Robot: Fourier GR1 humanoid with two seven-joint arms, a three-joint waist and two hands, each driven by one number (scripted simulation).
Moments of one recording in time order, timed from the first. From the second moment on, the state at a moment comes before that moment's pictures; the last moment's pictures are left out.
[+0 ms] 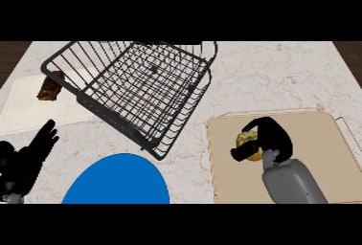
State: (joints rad) left arm 0.06 0.47 -0.01 -1.36 0.24 0.05 0.10; right arm -0.28 -0.13 0.25 -1.47 0.66 0.12 1.11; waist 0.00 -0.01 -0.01
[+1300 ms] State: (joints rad) left arm -0.02 0.43 -0.07 -1.37 0.18 -0.03 0.13; right arm -0.66 -0.03 0.48 -1.44 1.12 0.04 1.20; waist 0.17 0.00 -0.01
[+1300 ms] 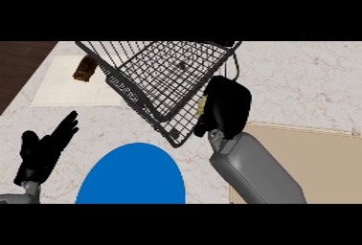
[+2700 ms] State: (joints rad) left arm -0.14 0.40 -0.09 -1.32 0.16 -0.02 0.17; right arm -1.16 -0.01 0.33 -1.20 1.42 0.02 1.24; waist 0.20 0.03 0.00
